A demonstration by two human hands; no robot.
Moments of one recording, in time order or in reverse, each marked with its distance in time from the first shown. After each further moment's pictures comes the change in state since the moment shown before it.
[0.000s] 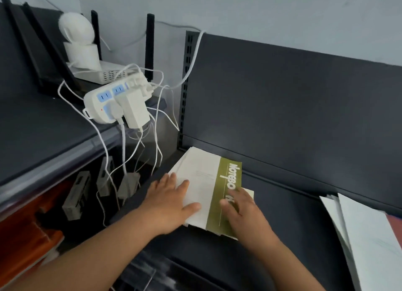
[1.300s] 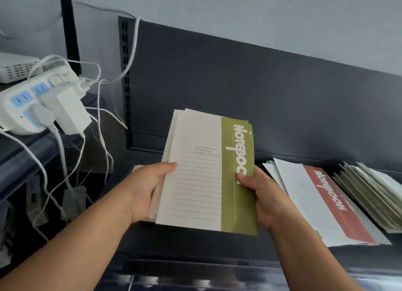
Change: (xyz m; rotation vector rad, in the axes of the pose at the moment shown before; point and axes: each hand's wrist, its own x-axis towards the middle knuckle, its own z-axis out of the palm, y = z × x) left_hand -0.013 0.021 -0.052 -1.599 -0.423 -0.030; right_hand -0.049 0.007 -0.054 1.200 0.229 0.225
